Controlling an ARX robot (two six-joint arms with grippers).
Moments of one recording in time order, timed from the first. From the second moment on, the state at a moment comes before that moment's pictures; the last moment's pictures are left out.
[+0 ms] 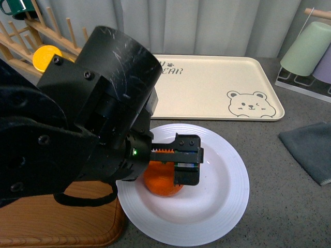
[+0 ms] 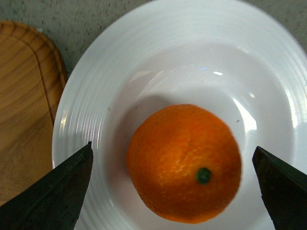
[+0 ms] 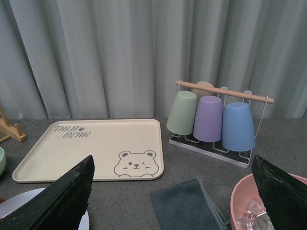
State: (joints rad) left arm -0.59 1.97 0.82 0.26 -0.02 -0.42; right arm 0.00 0.00 0.01 0.00 0.00 0.00
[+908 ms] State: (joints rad) left arm -0.28 0.79 0.24 0.11 -0.43 -0.37; right arm 0.00 0.00 0.01 0.00 0.00 0.00
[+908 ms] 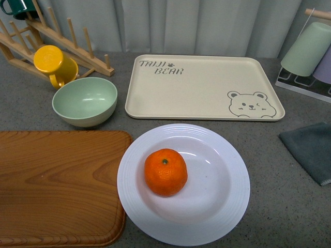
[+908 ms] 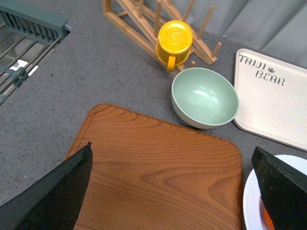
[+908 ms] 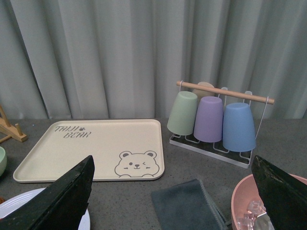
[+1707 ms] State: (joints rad) left arm -0.16 0.27 0.02 0.27 -0.15 -0.03; right arm 0.00 0.00 0.01 0.00 0.00 0.00
